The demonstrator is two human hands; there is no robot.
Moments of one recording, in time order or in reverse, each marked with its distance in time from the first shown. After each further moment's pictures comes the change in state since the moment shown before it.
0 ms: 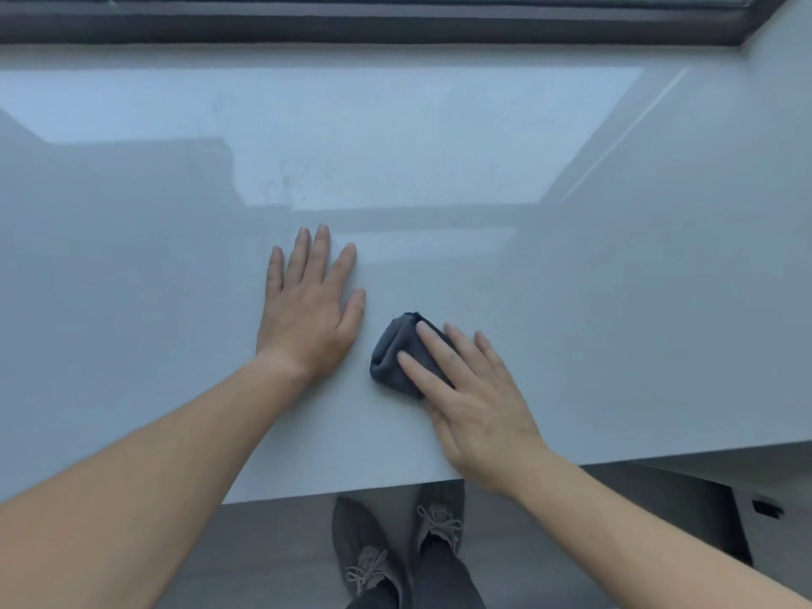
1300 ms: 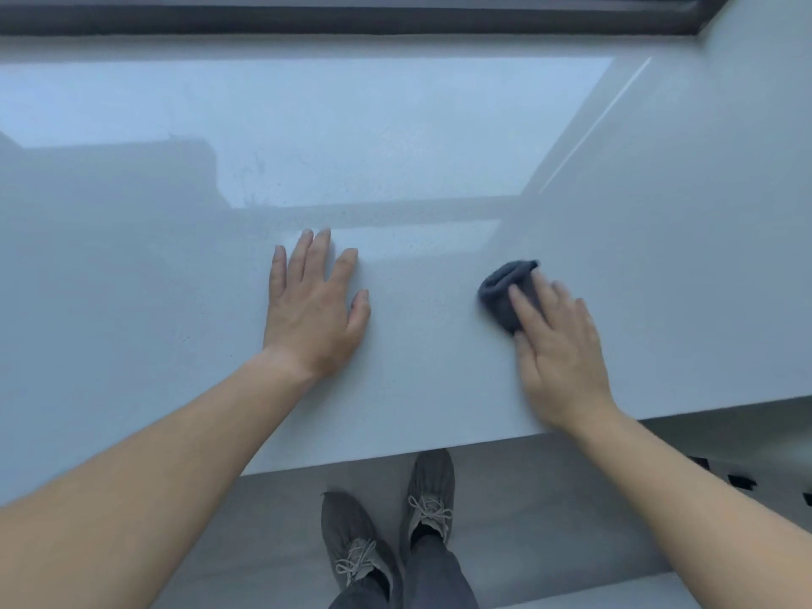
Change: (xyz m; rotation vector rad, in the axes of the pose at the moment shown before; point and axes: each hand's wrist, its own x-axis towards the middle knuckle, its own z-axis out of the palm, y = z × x) left_hand -0.023 0.037 0.003 -0.024 0.081 0.047; right_hand -0.042 0.090 -0.022 0.038 0.085 0.452
